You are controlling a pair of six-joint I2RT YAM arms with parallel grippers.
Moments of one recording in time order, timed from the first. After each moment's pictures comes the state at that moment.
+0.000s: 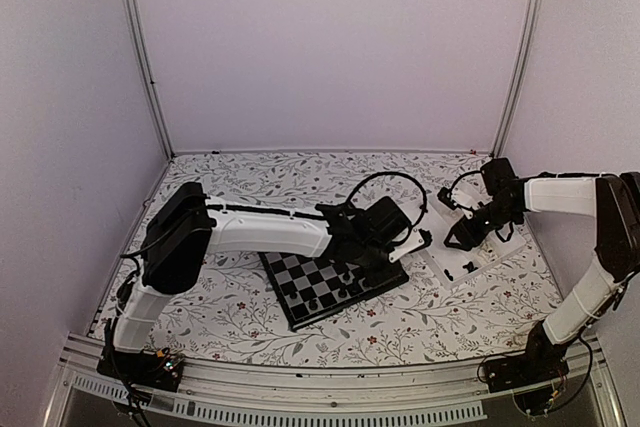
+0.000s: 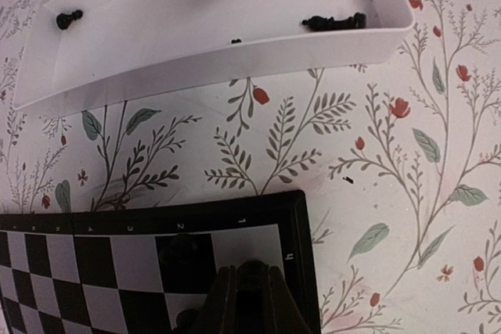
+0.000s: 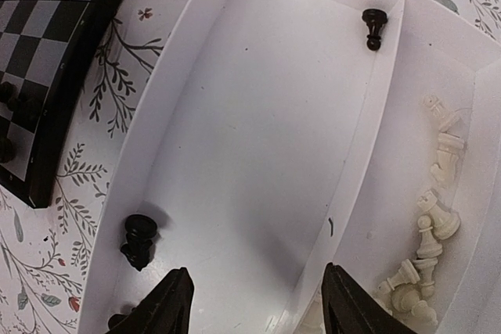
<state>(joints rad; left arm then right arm) -1.15 2.30 1.82 -0.43 -0.10 0.18 0.18 1.59 0.91 -0.45 -0.32 -0.53</state>
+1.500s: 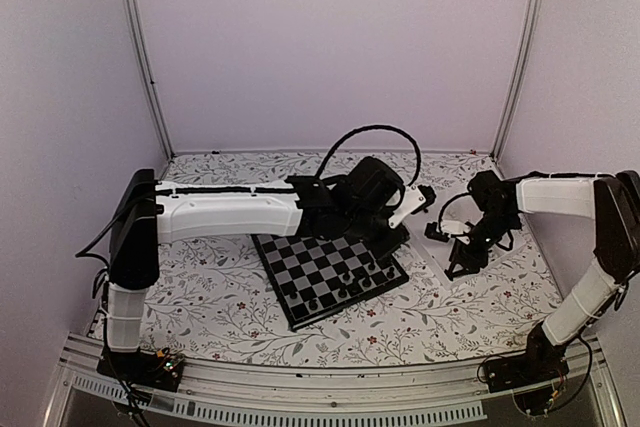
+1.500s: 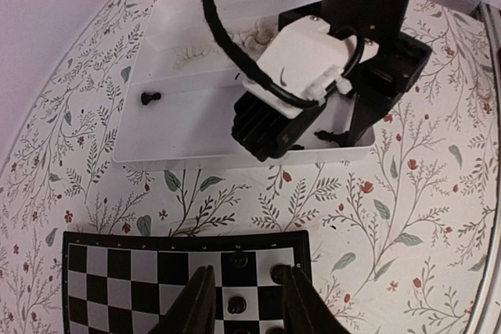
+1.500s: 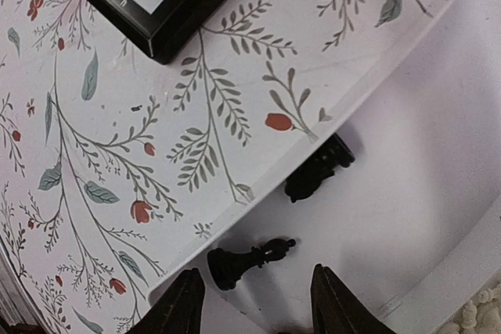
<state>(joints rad) -1.14 2.11 1.79 -0.38 -0.12 0.13 0.27 1.59 0.93 -0.76 -0.34 -0.90</state>
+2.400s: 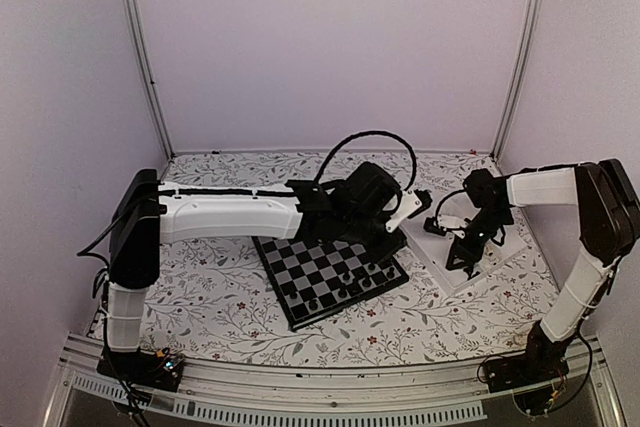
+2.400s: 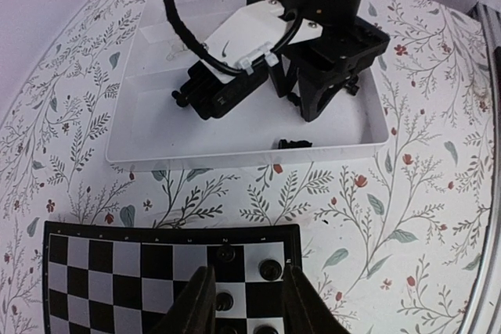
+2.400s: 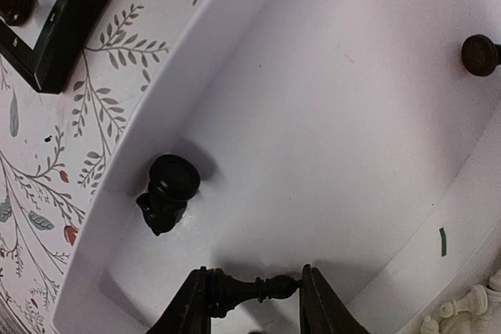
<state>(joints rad) -1.14 2.11 1.75 -0.36 -0.09 0.10 0.24 1.72 0.99 -0.70 -0.27 -0.81</state>
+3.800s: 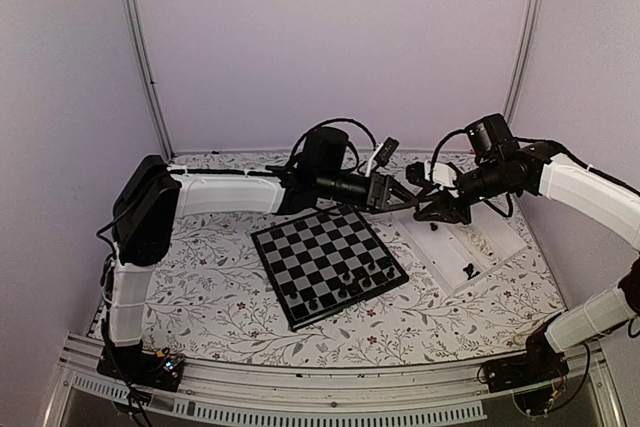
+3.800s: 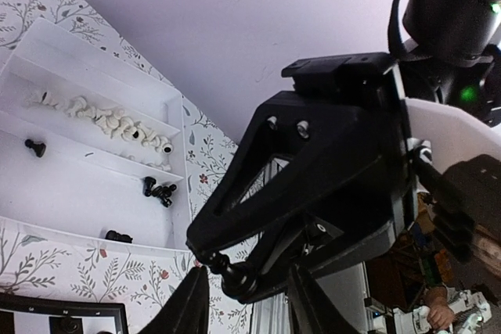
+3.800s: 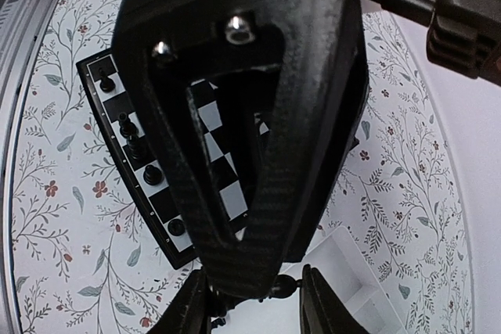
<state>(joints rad) -0.90 2.16 1.67 0.25 0.74 -0.69 0.47 1.36 1.15 -0.66 -0.51 -0.91</state>
